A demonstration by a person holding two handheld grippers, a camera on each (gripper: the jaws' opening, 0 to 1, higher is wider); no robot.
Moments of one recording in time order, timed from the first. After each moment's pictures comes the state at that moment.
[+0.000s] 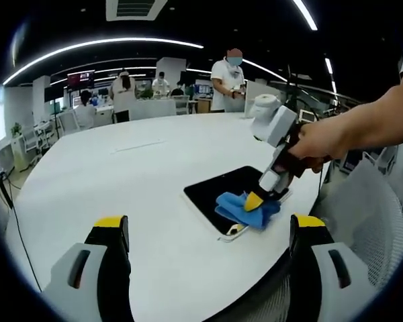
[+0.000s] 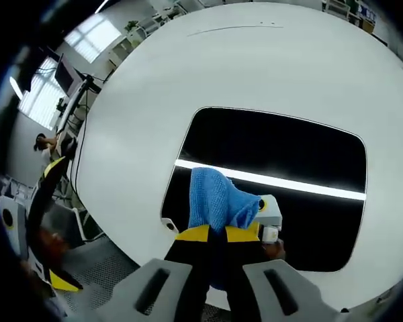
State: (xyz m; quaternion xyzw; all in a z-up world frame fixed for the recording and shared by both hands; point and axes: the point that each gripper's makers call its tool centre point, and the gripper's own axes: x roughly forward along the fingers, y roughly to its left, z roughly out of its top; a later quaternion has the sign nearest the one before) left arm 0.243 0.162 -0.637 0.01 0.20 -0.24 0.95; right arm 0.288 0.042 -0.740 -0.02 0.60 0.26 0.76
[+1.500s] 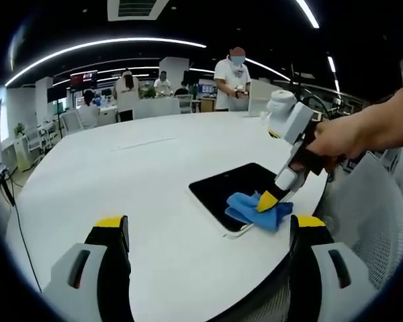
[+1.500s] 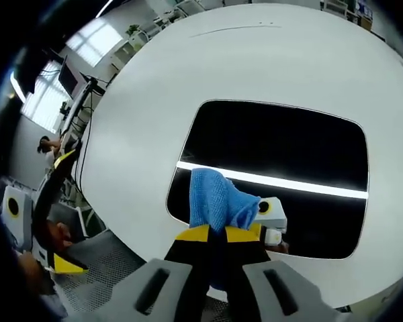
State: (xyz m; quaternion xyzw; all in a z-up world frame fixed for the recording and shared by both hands) left arm 0.244 0.167 -0.644 0.01 0.20 -0.23 0.95; right arm 0.273 0.039 -0.738 0.00 0.59 0.27 0.76
